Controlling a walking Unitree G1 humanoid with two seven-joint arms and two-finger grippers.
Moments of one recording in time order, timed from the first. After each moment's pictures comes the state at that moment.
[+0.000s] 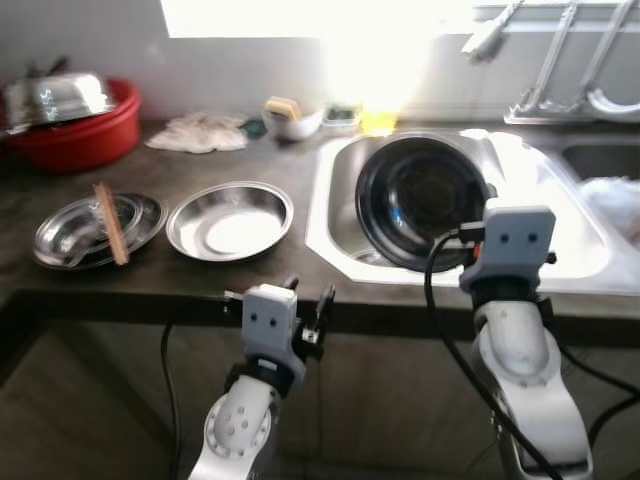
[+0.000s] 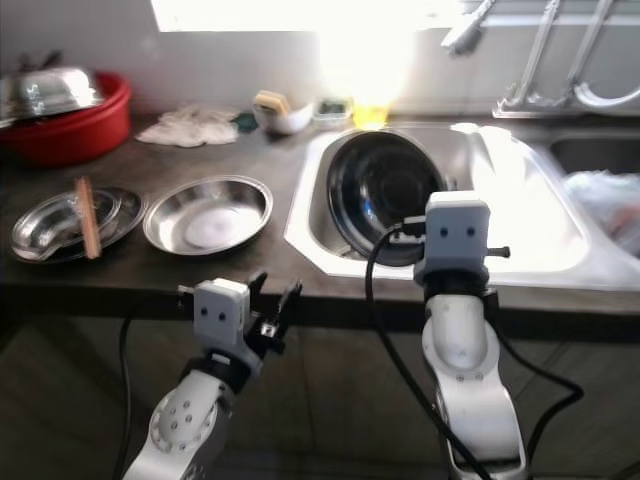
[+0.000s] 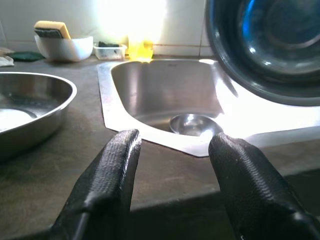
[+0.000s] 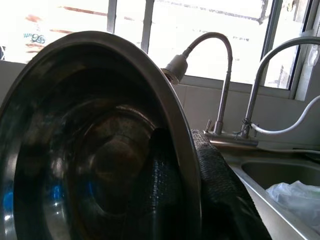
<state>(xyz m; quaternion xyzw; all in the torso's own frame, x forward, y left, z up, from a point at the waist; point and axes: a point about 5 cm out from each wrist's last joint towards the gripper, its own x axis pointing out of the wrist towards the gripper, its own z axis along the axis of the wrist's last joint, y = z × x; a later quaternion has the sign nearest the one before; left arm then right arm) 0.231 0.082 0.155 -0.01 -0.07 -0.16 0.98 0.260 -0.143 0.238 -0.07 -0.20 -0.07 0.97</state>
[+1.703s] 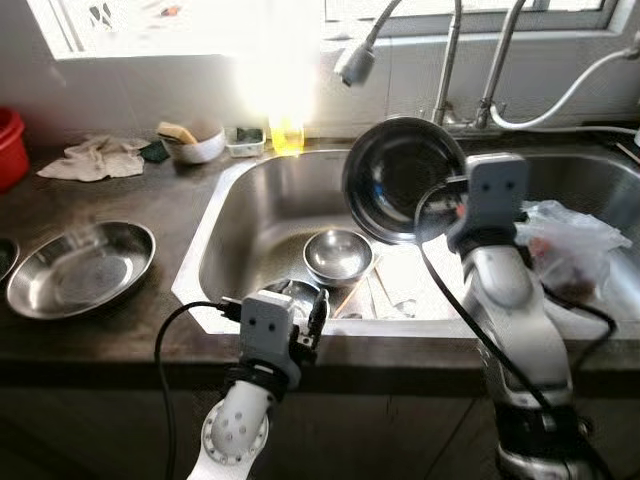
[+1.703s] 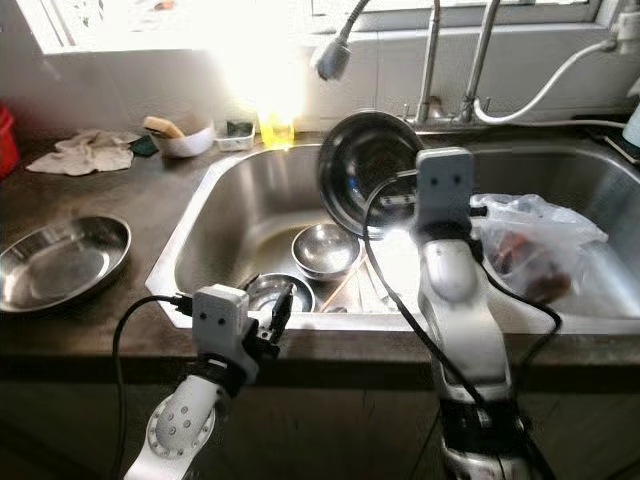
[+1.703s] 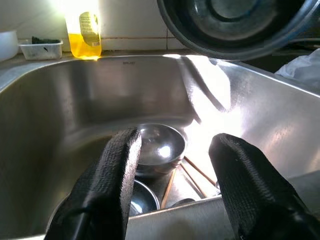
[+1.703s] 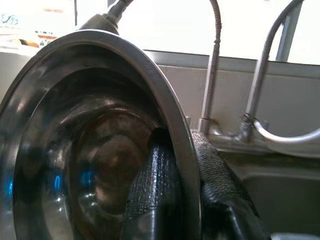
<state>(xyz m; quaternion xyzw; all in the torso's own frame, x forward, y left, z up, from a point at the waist) 0.225 0.081 0.148 0.00 -0.05 -0.16 0.99 0.333 -0.139 0.266 -0.06 -0.15 -0.01 0.99</state>
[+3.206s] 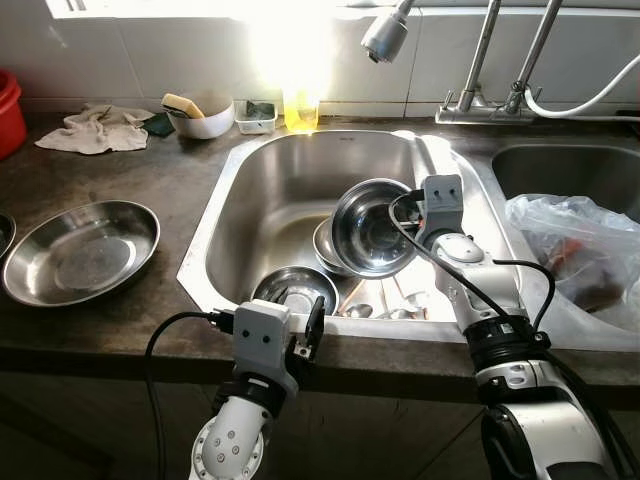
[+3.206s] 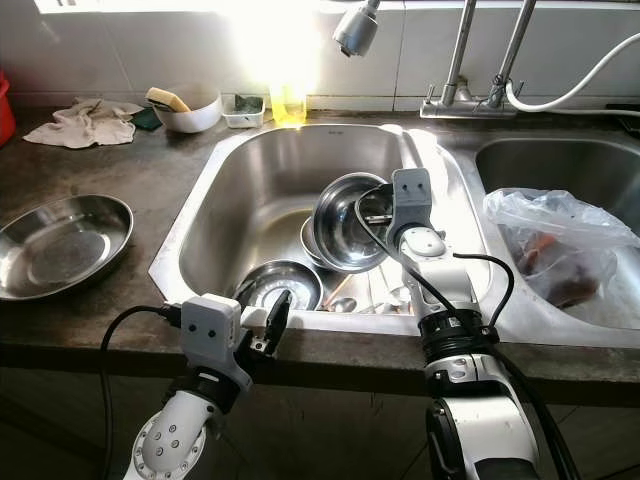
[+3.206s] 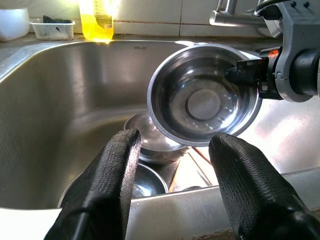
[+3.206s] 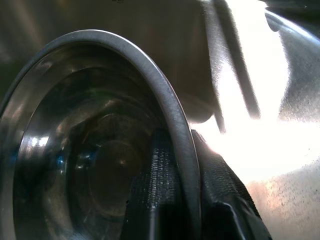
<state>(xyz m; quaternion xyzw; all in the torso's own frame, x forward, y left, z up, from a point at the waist) 0.210 0.084 0.156 0.00 -0.06 -0.15 0.99 0.387 -0.142 0.194 -0.02 0.10 0.02 1.00</state>
